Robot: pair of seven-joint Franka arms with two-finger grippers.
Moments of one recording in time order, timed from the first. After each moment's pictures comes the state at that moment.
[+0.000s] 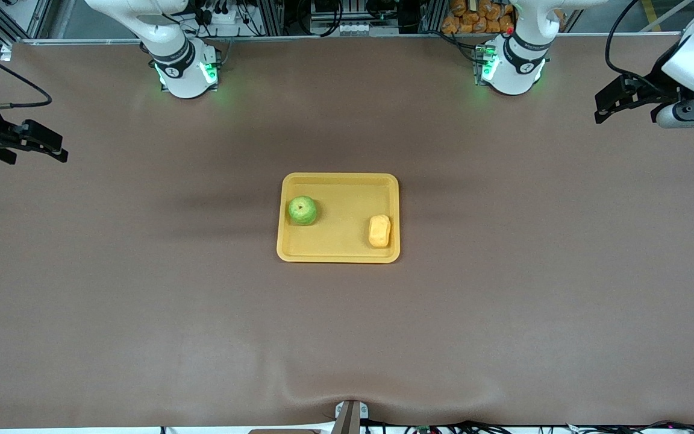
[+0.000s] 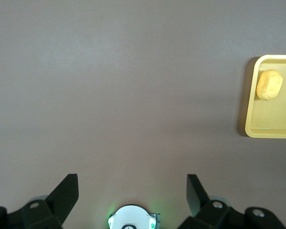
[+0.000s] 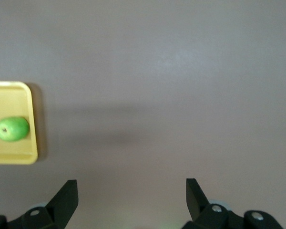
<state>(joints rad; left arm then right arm) -0.04 -0.14 -0.10 -1.65 0.04 1.48 -0.11 -0.03 -0.05 -0.01 -1.65 0.03 1.55 0.01</state>
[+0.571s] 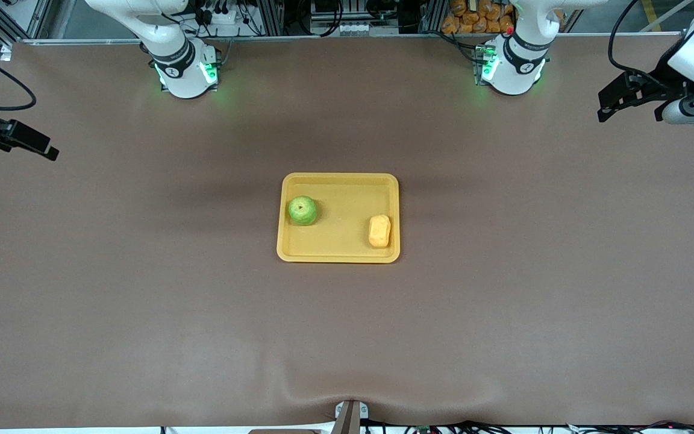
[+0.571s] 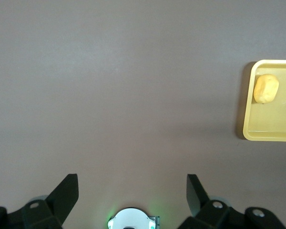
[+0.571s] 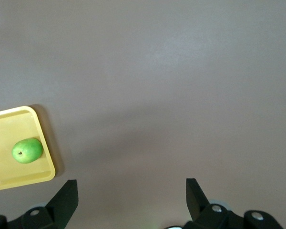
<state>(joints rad) -0.04 -0.14 -0.09 -1.62 0.04 1.48 -0.11 -0.03 -0.07 -0.05 -1.66 0.06 1.53 0.16</state>
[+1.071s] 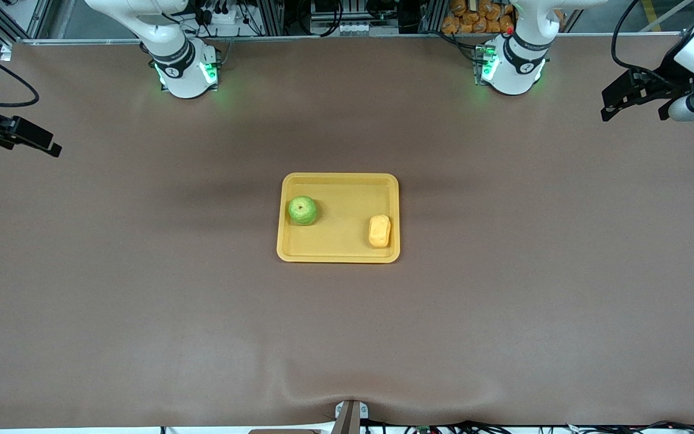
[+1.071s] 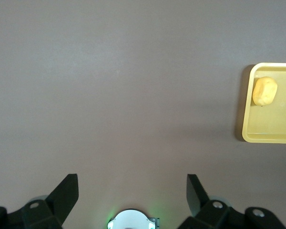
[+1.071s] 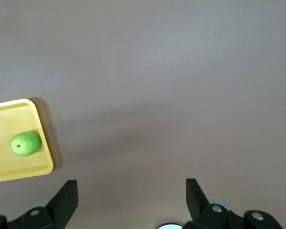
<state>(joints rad) -0.04 -0.14 -0.09 -1.61 0.04 1.48 -0.11 -0.02 -0.07 -0.06 -1.66 0.06 1.52 0.10</state>
